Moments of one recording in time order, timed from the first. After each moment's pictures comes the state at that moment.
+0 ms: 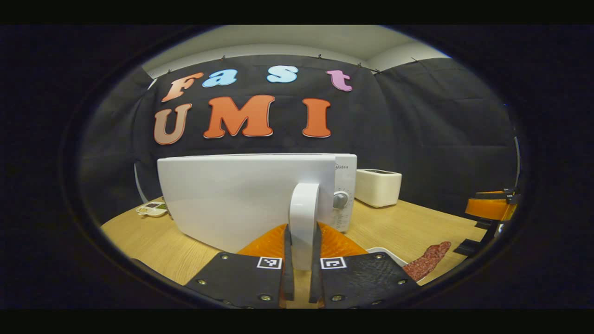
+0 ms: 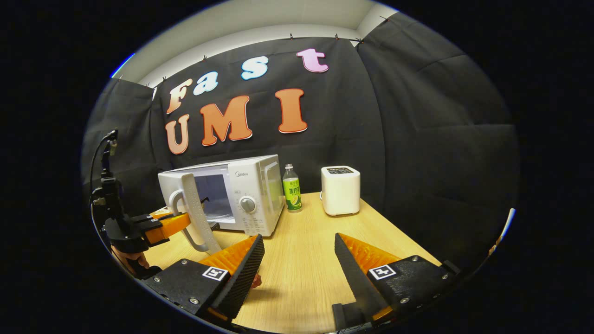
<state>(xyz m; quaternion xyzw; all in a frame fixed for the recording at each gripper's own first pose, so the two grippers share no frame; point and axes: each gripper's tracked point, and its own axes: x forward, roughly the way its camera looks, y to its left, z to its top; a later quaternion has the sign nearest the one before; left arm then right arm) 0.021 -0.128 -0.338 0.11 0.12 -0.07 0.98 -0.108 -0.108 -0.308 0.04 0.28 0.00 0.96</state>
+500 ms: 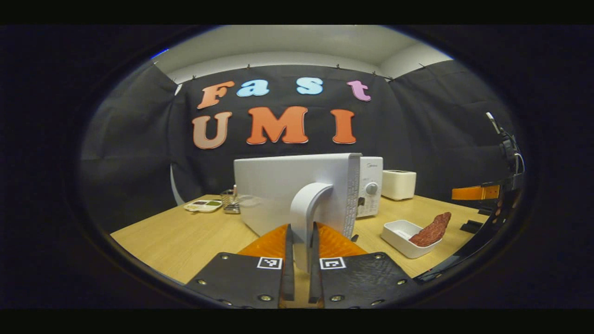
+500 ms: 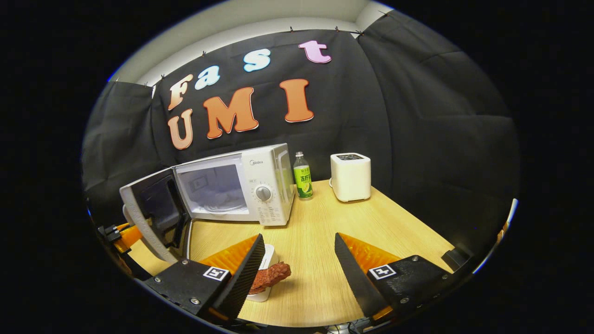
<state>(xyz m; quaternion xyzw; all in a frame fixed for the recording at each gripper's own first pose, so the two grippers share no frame) -0.085 0.001 -0.294 0.12 0.09 0.01 0.99 -0.122 -0.073 -0.316 0.06 0.31 0.00 0.95</state>
